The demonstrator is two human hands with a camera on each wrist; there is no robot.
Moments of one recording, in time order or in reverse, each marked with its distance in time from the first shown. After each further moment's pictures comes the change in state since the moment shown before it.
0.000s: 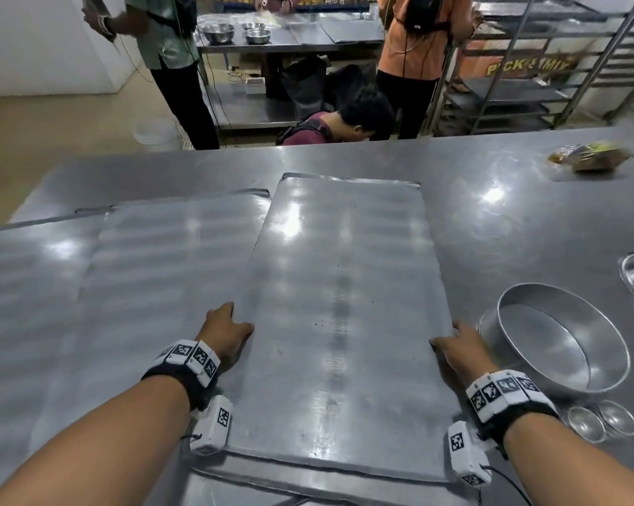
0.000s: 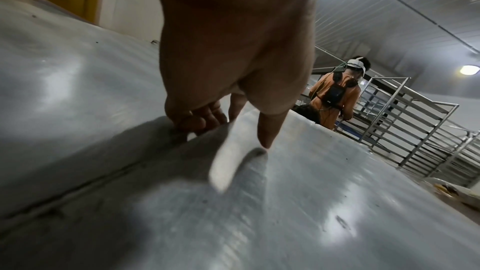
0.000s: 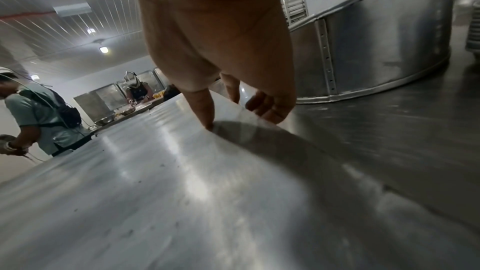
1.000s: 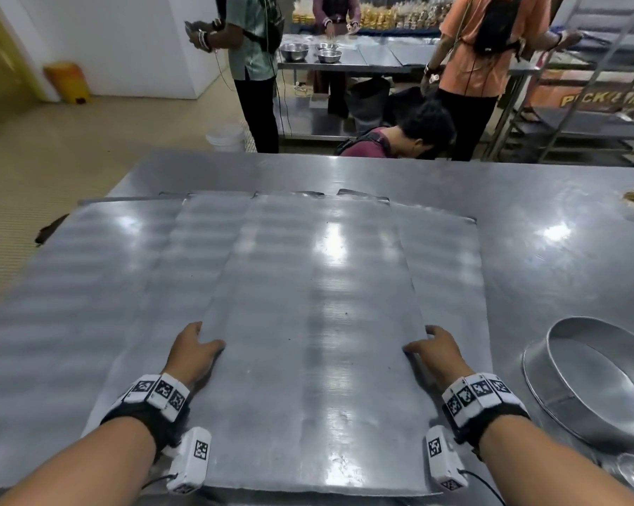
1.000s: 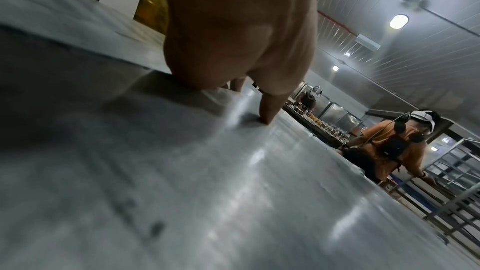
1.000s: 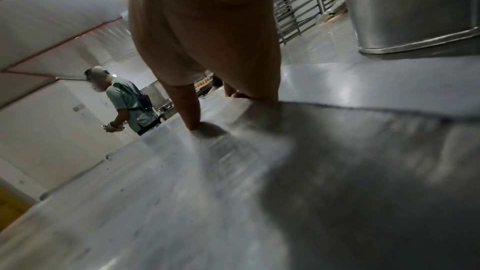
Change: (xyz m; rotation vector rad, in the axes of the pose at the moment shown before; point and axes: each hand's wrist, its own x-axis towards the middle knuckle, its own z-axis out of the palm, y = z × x) left_hand -0.095 -0.101 -0.049 -0.368 0.376 -0.145; right_hand -0.063 -0.058 0.074 -0.062 -0.285 -0.072
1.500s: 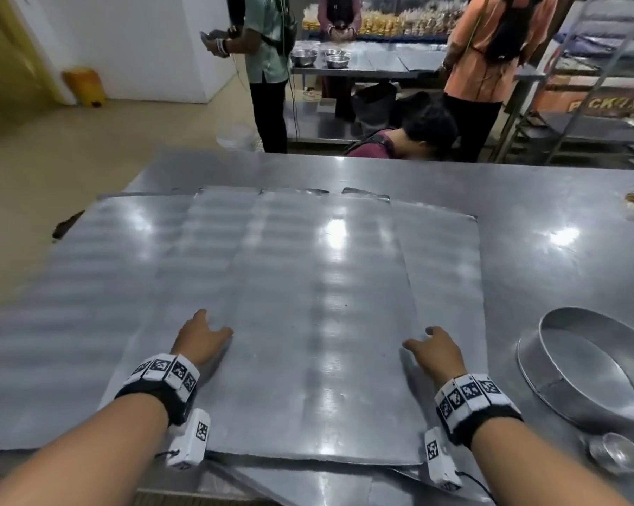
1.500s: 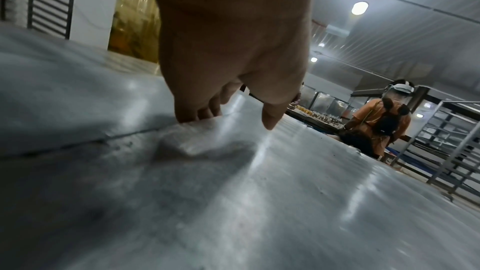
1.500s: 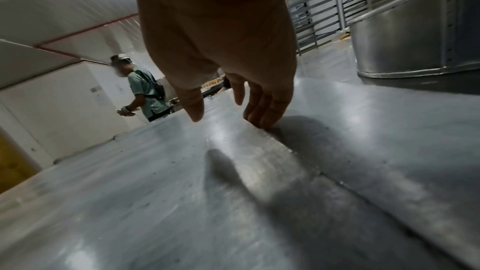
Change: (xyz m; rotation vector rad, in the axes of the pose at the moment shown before) left_hand -0.033 0.017 -0.017 0.339 -0.060 -0.008; right_hand -0.049 0.001 -0.008 -0.290 0.011 -0.048
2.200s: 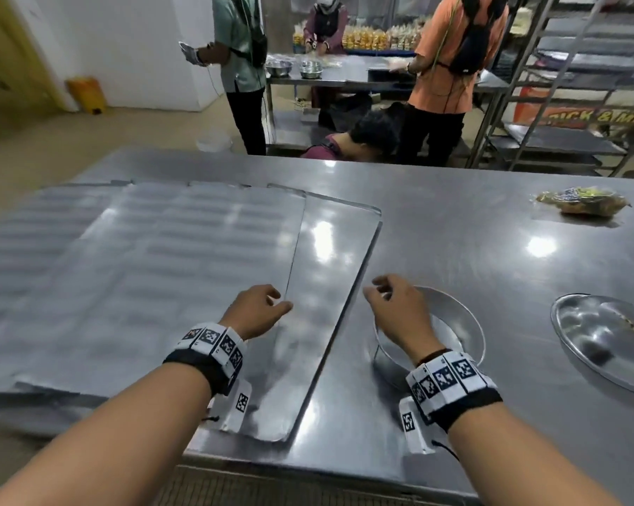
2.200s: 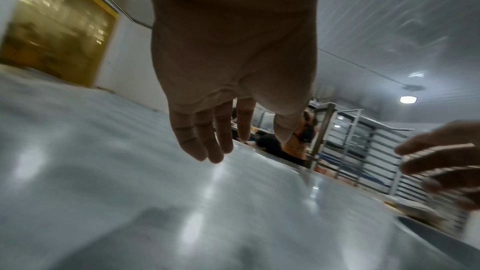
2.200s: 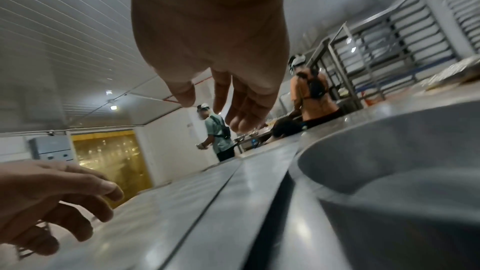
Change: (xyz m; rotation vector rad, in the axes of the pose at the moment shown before) left_hand -0.202 0.271 0.215 0.121 -0.120 0.304; right_hand 0.015 0.103 -0.235 0.037 0.087 -0.546
